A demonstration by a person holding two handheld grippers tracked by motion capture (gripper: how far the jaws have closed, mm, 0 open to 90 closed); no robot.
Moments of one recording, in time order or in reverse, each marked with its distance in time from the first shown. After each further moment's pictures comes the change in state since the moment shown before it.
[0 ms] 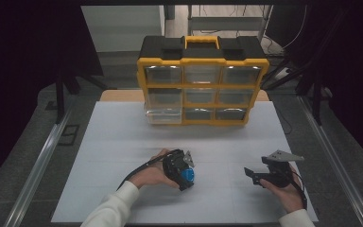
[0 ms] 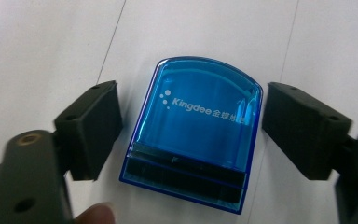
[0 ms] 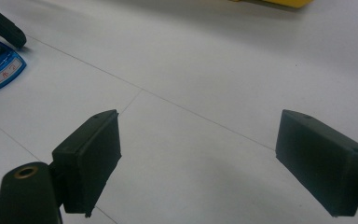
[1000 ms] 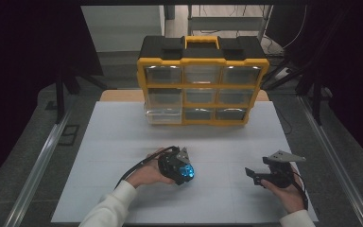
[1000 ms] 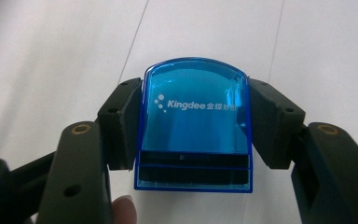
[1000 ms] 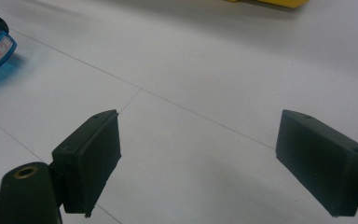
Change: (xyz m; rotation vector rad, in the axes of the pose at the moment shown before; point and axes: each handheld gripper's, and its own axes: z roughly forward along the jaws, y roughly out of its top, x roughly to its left) left arm 0.003 -0.005 -0.020 -0.087 0.016 0.015; right arm -0.001 -0.001 -0.003 -0.004 -0.004 0.006
